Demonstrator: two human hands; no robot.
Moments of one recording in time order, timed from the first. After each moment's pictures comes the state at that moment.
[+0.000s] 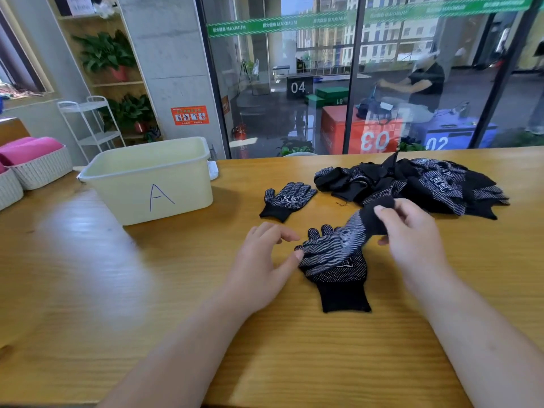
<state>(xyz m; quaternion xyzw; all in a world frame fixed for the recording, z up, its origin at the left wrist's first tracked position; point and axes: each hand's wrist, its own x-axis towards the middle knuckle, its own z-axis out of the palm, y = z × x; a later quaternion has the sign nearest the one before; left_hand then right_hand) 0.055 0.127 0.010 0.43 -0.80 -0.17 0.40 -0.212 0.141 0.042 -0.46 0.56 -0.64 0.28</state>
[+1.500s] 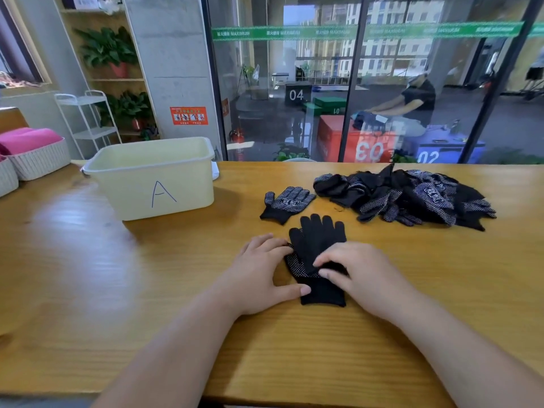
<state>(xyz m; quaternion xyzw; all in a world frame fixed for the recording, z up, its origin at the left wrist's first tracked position) 0.070 0.123 0.009 0.47 -0.86 -0.10 0.15 -0.186 0.158 0.025 -0.82 0.52 -0.22 0.01</state>
